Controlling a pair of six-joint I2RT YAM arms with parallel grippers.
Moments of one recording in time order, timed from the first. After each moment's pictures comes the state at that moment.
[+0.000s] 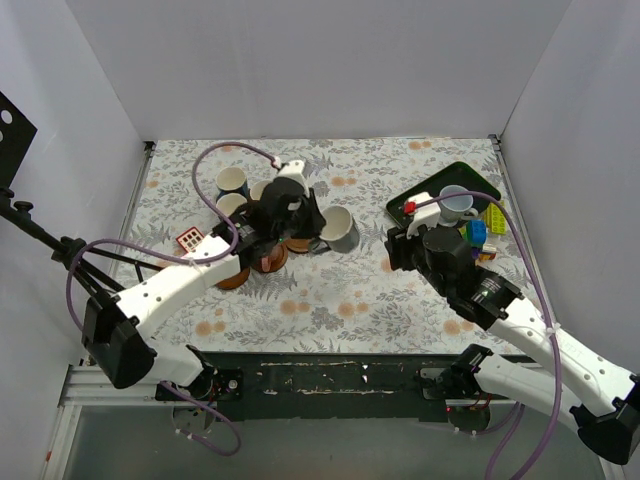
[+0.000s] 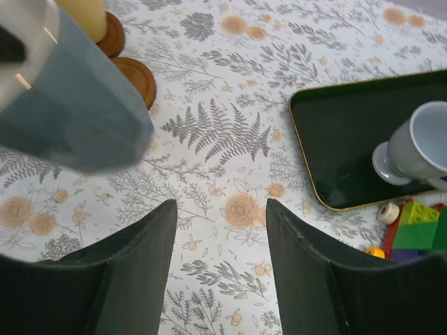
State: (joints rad) left arm -0.81 1.38 1.18 -0.37 -0.16 -0.60; right arm 0.81 0.83 0.79 -0.33 0.33 0.07
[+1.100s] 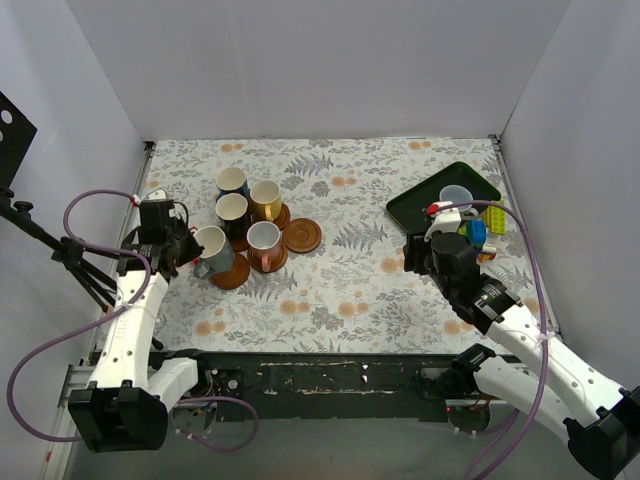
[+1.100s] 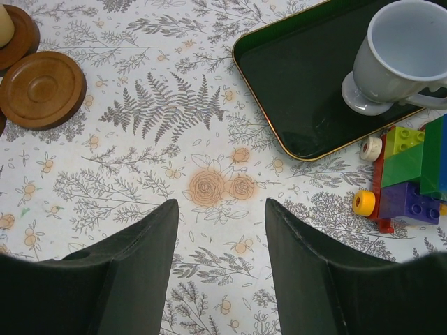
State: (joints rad) left arm 0.03 1.01 0.97 -0.75 -0.07 -0.46; right arm 0.64 0.78 0.64 -0.31 0.38 0.24
